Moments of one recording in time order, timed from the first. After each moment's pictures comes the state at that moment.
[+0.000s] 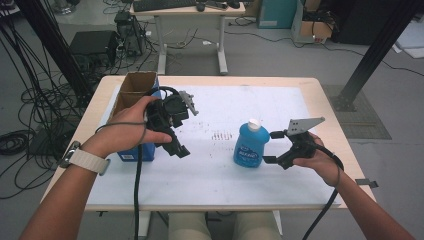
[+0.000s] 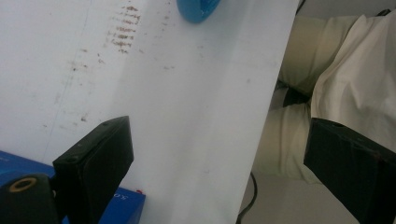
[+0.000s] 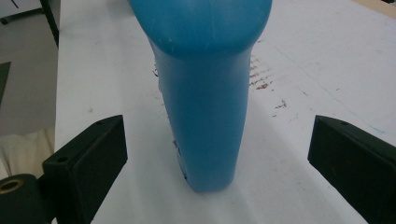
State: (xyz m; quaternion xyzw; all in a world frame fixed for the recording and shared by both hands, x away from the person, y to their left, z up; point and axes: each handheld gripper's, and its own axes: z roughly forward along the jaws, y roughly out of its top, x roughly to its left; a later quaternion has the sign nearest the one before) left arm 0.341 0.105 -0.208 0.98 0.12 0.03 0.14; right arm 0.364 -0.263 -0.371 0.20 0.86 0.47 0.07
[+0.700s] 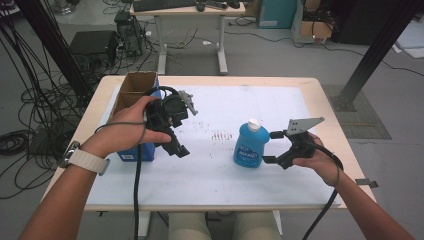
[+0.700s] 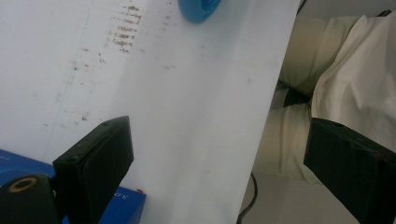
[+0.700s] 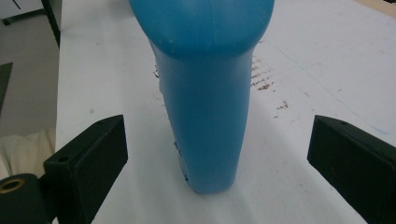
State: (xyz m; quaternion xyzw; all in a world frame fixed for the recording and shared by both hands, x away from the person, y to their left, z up) left arm 0.341 0.107 -0.209 0.98 0.12 0.03 0.15; right arm 0.365 -0.262 -0.372 0.20 0.86 0.47 0.07
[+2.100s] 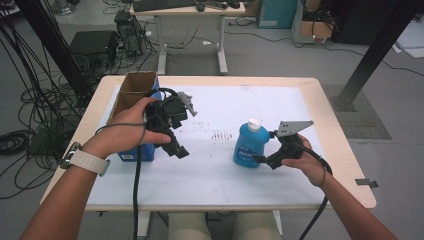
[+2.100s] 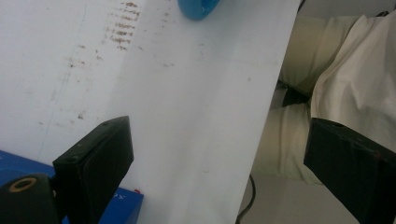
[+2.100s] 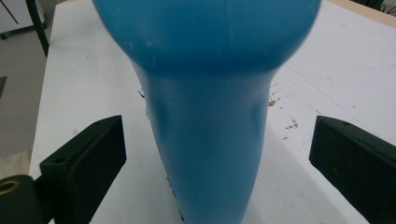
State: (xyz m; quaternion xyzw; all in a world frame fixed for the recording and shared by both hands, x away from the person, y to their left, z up) left arm 0.343 0.109 -0.213 0.98 0.12 0.03 0.15; right arm 0.371 -0.239 -0.392 0.20 0.84 0.50 0.07
